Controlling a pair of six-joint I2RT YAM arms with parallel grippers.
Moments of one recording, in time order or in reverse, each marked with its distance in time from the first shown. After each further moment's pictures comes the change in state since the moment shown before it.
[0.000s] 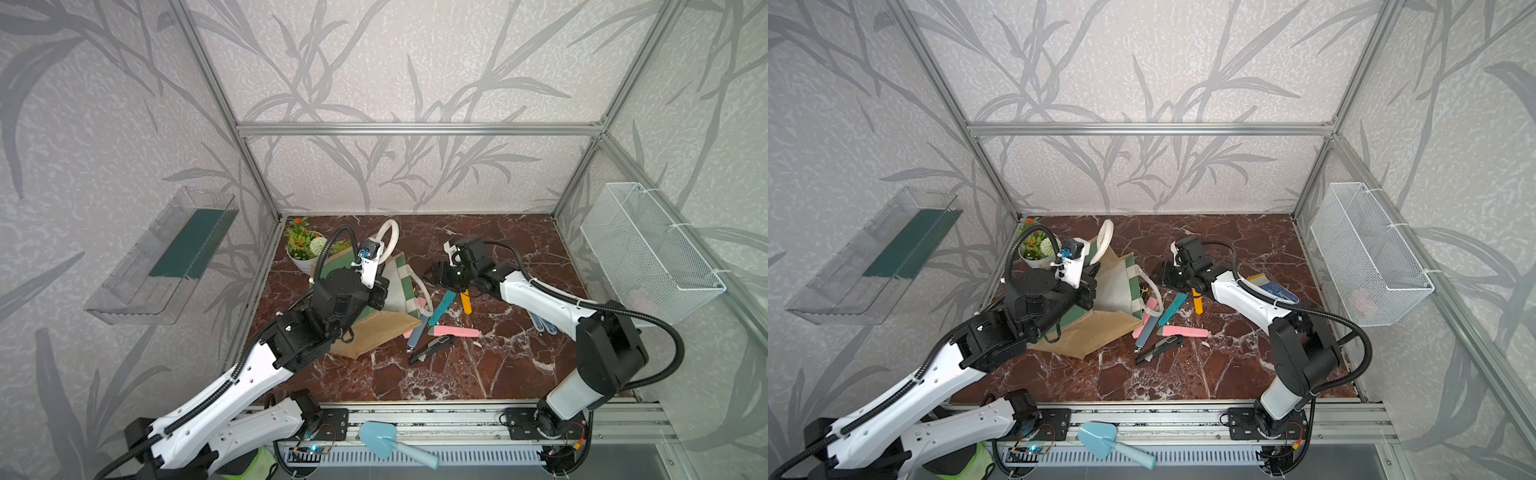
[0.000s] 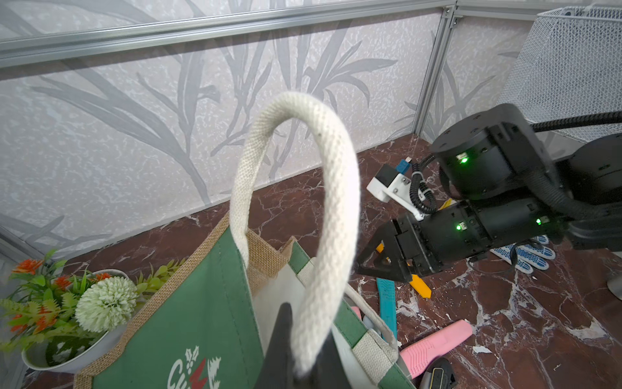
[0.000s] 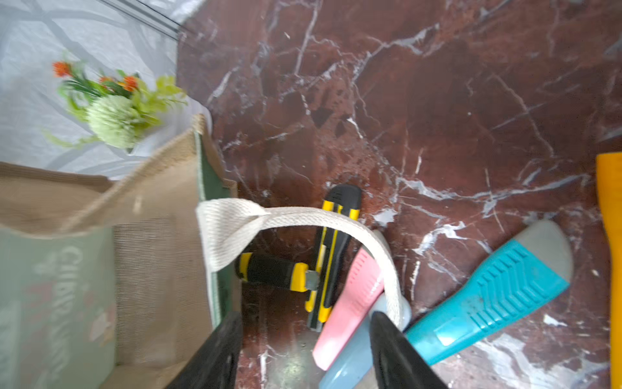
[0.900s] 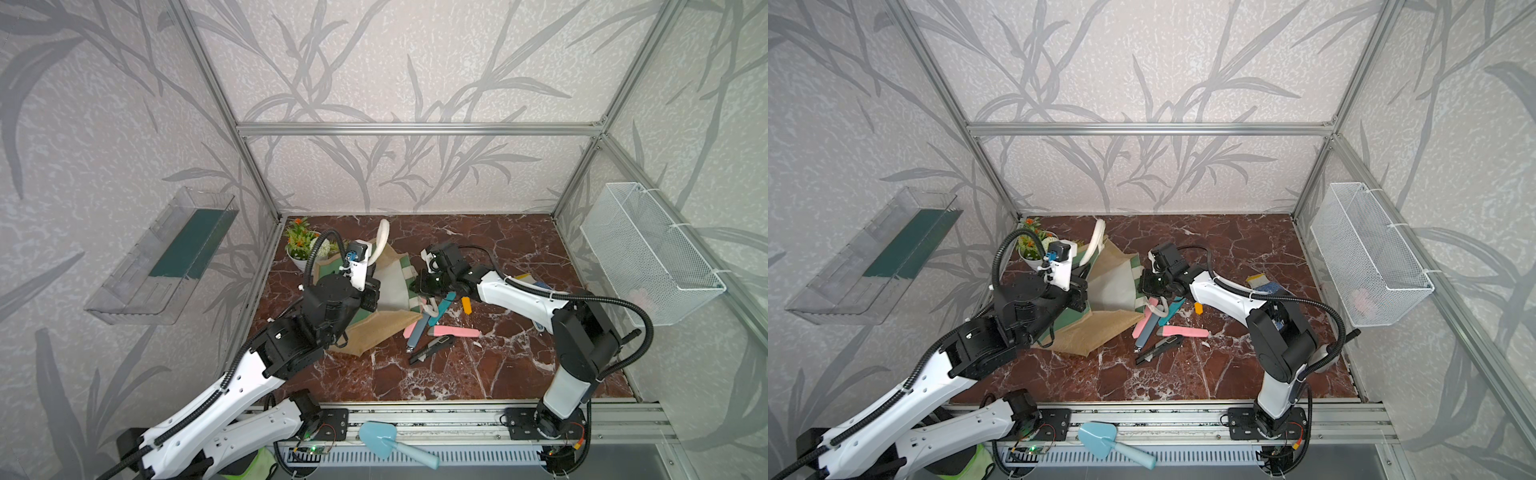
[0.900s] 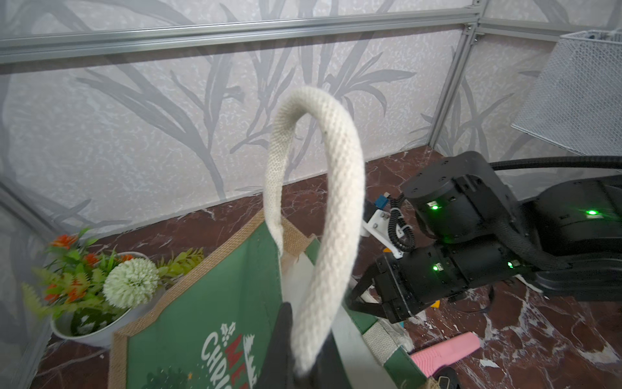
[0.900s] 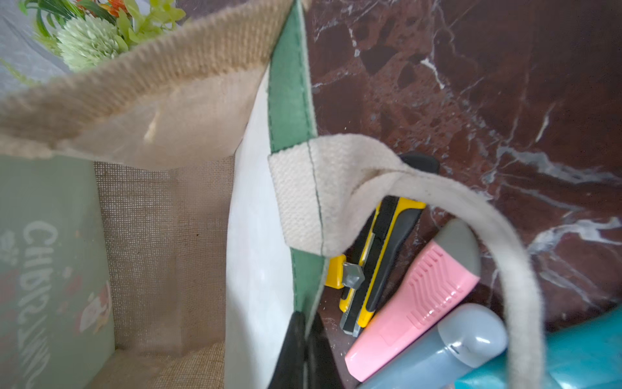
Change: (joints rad) left arm 0.000 -0.070 -0.026 -0.028 -0.090 -0.068; right arm 0.119 0.140 0.103 -0.021 0.035 -0.001
